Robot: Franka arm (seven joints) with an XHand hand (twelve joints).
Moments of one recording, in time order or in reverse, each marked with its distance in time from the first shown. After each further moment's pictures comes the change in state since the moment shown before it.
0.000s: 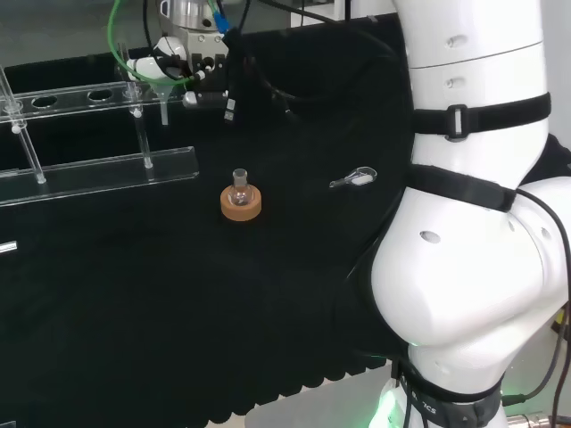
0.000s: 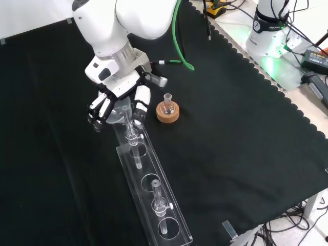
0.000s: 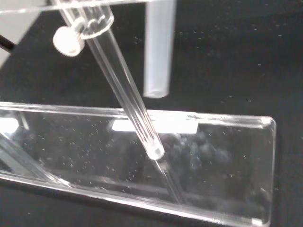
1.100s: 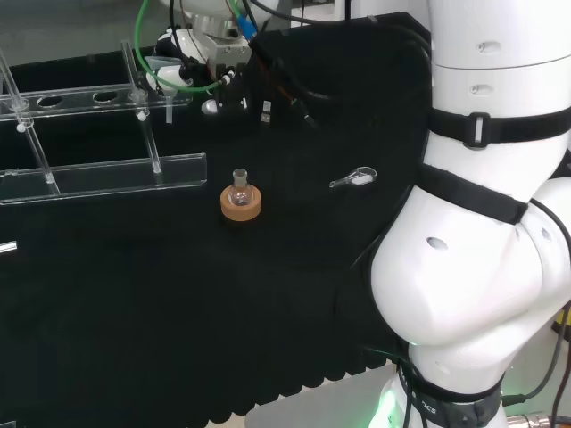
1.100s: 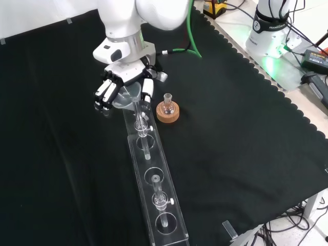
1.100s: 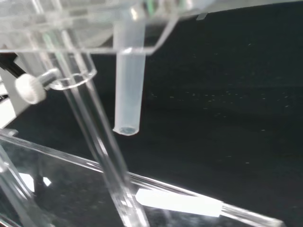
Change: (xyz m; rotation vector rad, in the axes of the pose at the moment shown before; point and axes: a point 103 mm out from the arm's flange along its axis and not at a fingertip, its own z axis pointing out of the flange) arm -0.014 -0.012 -0.010 -0.217 -0.070 -0.137
